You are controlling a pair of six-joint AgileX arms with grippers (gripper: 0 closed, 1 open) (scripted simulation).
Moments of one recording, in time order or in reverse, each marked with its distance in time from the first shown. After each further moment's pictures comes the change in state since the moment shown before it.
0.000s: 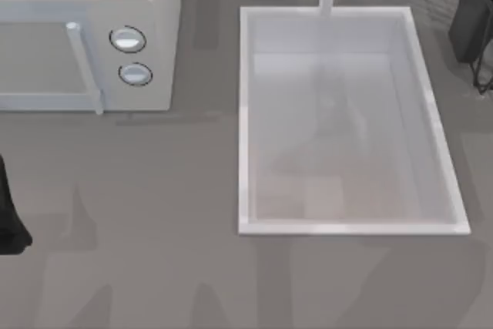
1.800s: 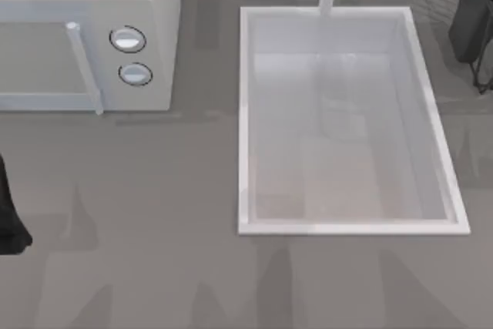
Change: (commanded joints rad) left arm 0.000 0.000 0.000 0.000 0.000 0.000; right arm 0.197 -1.240 -0.661 -0.572 0.194 0.006
